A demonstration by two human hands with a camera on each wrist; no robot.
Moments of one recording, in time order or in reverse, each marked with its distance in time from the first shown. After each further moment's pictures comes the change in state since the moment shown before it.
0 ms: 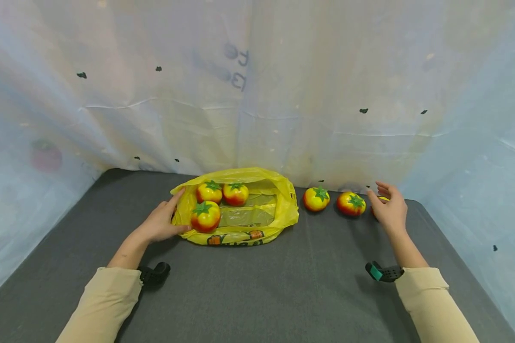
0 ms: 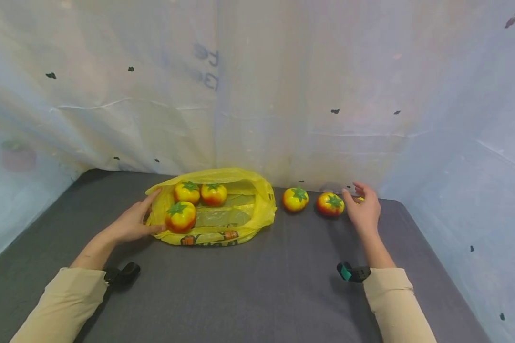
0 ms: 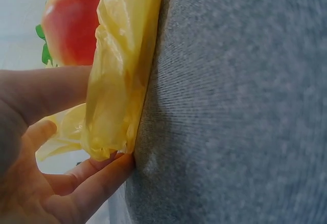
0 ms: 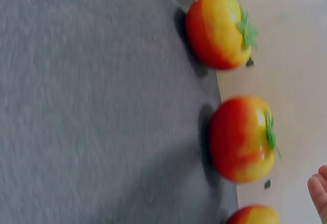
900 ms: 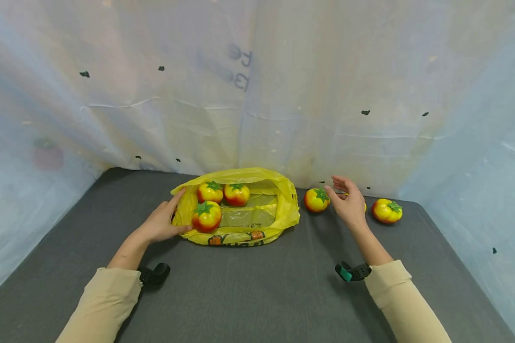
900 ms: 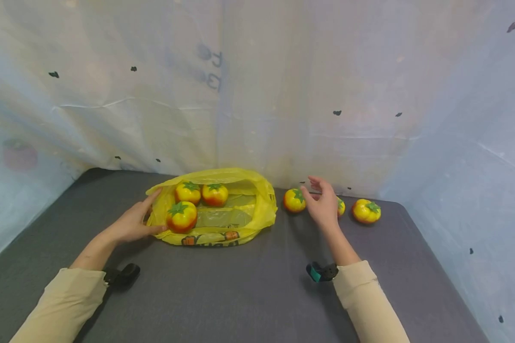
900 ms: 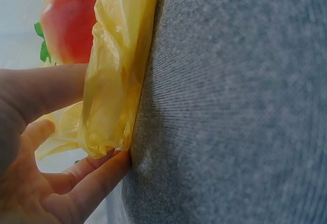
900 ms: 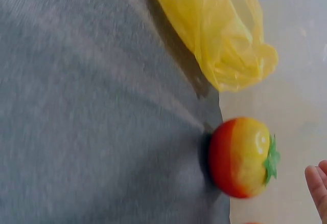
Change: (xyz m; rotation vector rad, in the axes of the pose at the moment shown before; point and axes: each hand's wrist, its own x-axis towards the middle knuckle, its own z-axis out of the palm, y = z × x) left_hand -0.001 -0.002 0.000 -0.008 0.000 0.001; right_hand -0.016 -0.054 0.063 0.148 -0.128 -0.176
